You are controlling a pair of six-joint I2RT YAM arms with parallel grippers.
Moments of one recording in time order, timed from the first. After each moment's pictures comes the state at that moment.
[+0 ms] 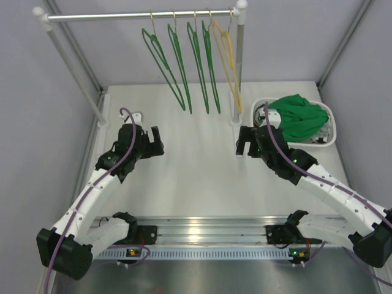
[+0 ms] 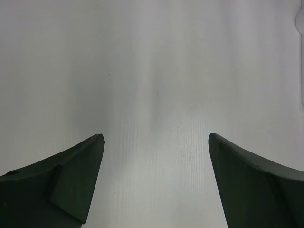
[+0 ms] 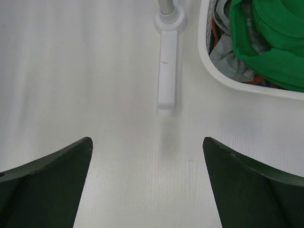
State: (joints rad) left arm -0.34 0.99 0.87 -0.52 -0.16 -0.39; right arm 0.72 1.03 0.94 -0.50 0.44 0.51
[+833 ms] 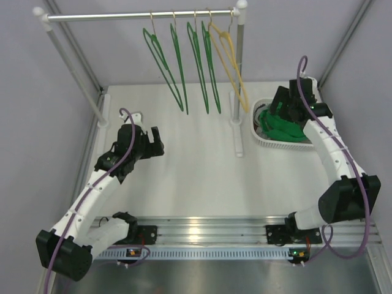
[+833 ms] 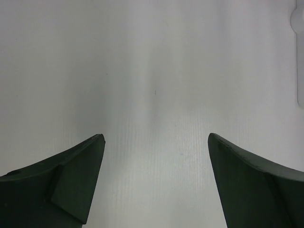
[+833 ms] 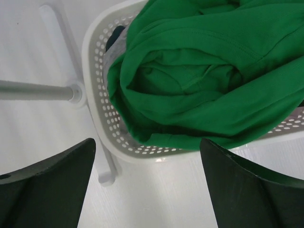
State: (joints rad) left arm -0.34 0.98 0.87 -0.53 -0.14 -0.39; right arm 0.16 1.40 1.38 -0.68 0.25 0.43
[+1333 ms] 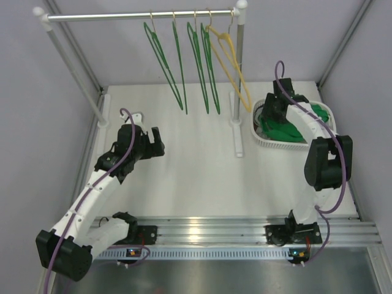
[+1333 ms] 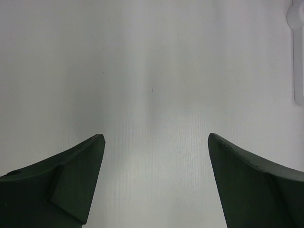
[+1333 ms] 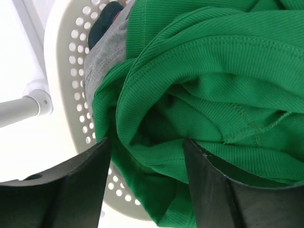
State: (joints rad) left arm -0.34 0.98 0.87 -0.53 -0.12 -0.39; right arm 0.13 1.79 1.48 -0.61 0.18 0.38
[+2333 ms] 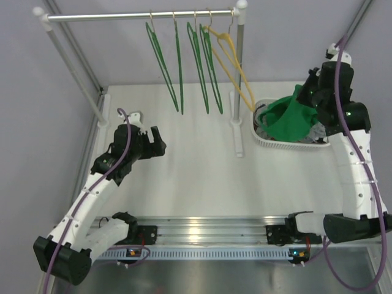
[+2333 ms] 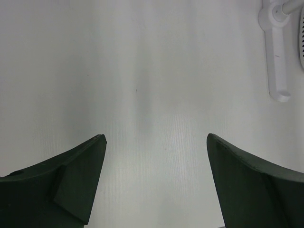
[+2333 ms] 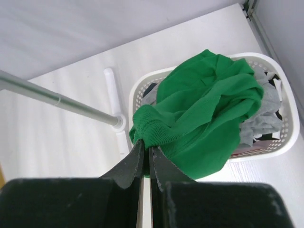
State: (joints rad) left arm -0.34 0.94 0.89 -0.55 -0.06 -0.41; right arm 0.14 1.29 1.67 -0.81 0.22 0.36
